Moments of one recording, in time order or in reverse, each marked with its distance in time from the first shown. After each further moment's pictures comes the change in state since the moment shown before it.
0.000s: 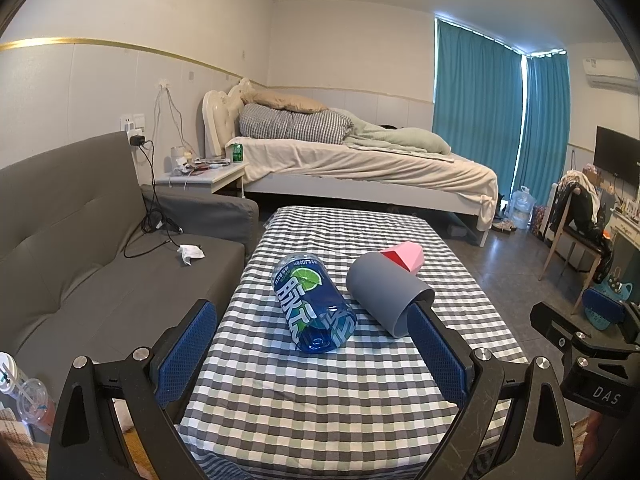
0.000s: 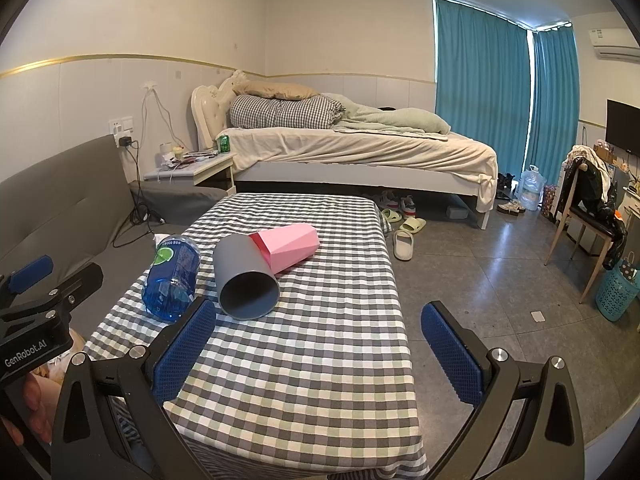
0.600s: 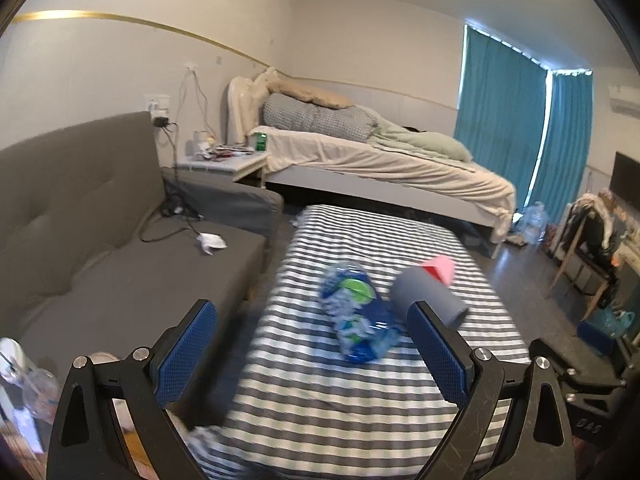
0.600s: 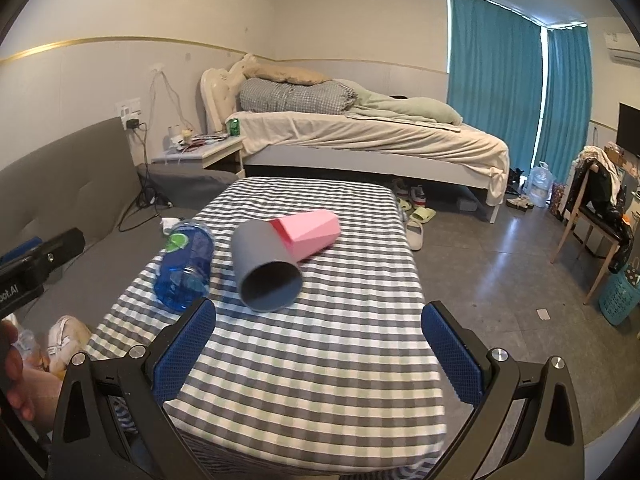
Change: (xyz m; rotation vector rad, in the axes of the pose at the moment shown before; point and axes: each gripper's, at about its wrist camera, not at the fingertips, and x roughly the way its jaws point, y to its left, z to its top) left arm 0.008 0.054 0.015 -0.077 0.033 0.059; right arm 0.020 0.029 0.005 -0.036 0.062 0.033
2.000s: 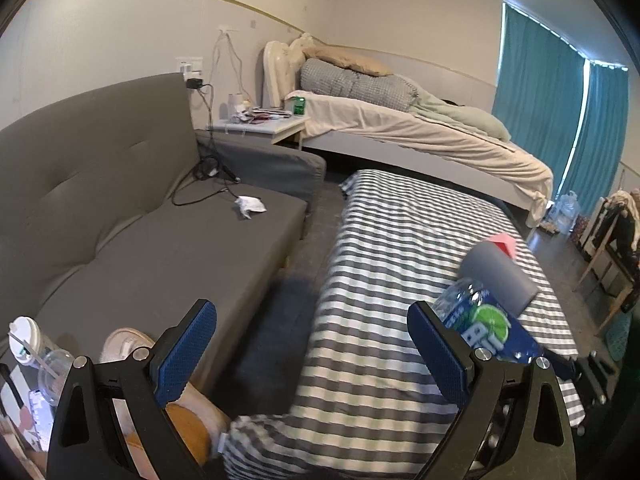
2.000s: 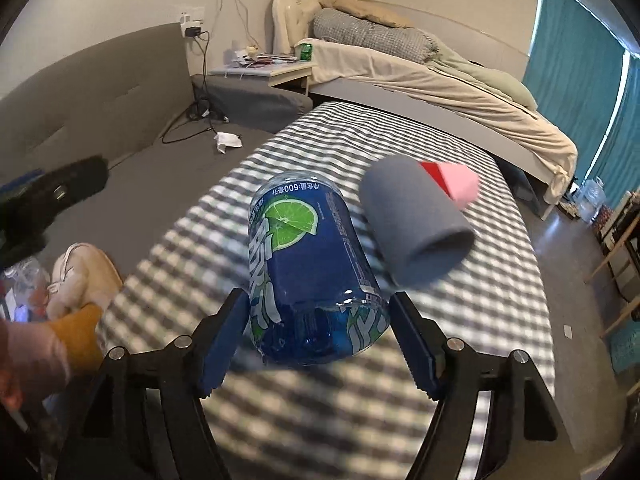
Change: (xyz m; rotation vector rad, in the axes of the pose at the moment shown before) left arm 0.038 0.047 -0.010 -0.056 0.133 0.074; right arm 0.078 0.107 -0.021 -0.201 0.241 0.119
